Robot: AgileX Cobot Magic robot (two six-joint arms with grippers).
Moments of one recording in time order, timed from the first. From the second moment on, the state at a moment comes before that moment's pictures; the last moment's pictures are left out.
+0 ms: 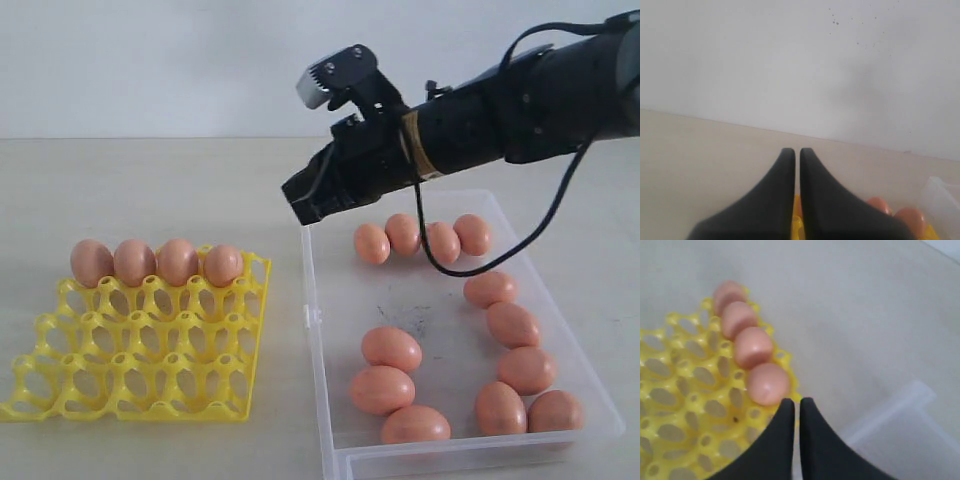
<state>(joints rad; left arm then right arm) 0.05 0.00 0.00 -0.09 0.07 -0.11 0.46 1.84 -1.17 -1.74 -0.55 1.49</state>
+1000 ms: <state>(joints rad) 0.05 0.00 0.00 -0.09 0.07 -0.11 0.45 1.67 -1.18 -0.41 0.94 -0.19</state>
